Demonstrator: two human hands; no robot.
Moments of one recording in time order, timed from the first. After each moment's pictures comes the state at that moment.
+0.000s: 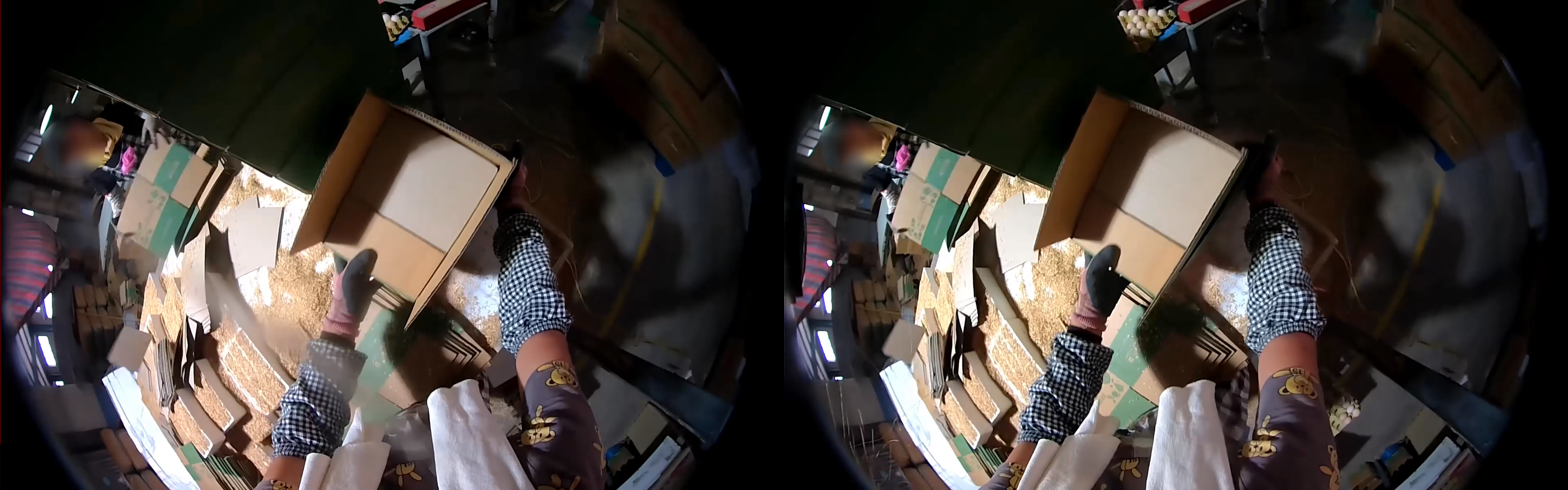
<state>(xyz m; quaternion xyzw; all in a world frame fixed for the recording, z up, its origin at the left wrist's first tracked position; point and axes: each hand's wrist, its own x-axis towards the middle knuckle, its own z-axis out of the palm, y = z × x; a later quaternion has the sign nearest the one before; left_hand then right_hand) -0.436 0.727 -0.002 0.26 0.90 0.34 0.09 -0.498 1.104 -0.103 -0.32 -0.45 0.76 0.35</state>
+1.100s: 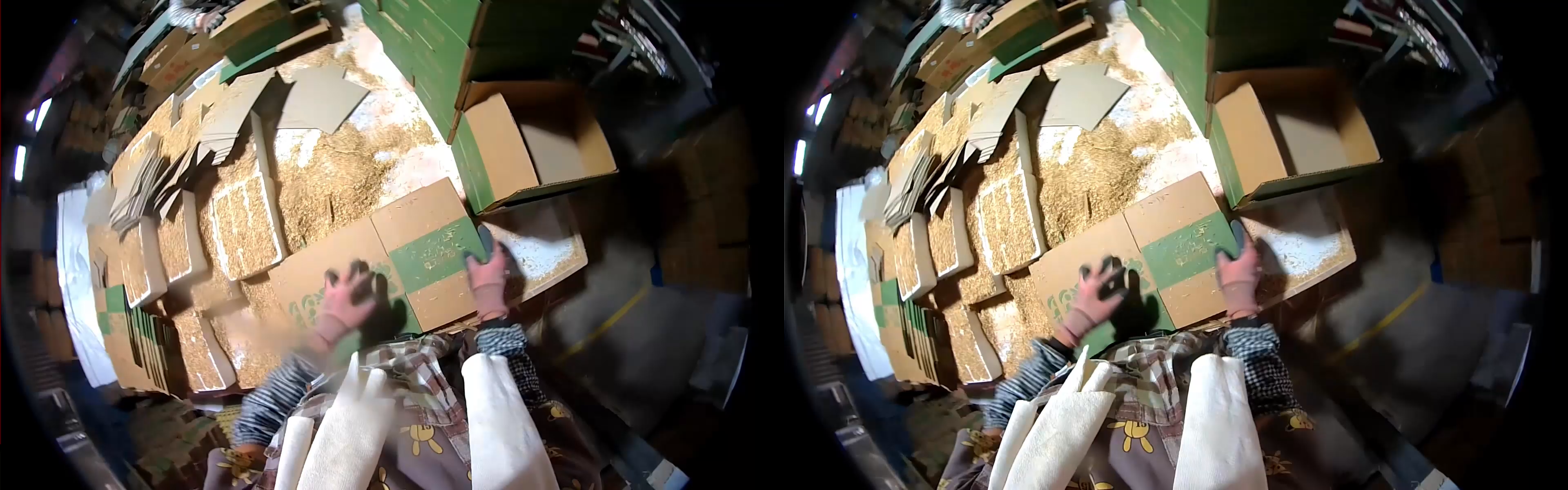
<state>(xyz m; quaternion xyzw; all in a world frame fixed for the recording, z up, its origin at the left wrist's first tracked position) -0.216 0.592 -0.007 0.00 0.93 0.32 0.17 -0.276 0.887 -0.040 -0.22 -0.84 0.50 -0.01</state>
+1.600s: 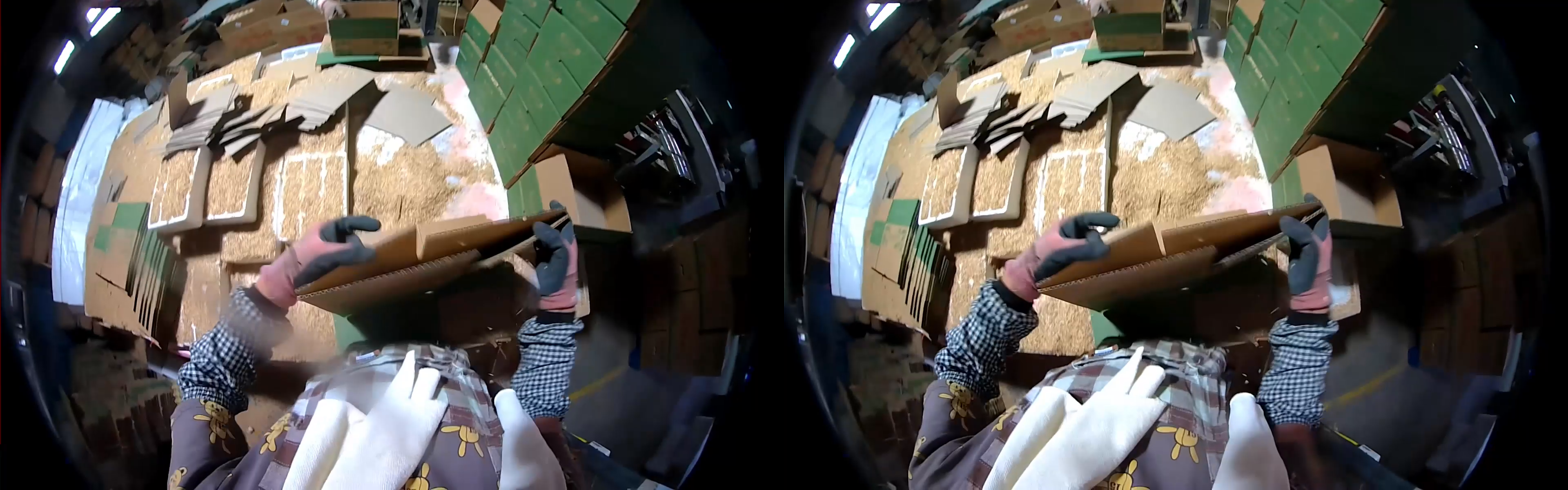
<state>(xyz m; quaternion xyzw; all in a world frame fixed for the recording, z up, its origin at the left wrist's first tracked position) -0.204 0.473 0.177 -0.13 0.53 0.80 0.23 -0.307 0.843 0.129 0.06 -0.57 0.82 -0.04</state>
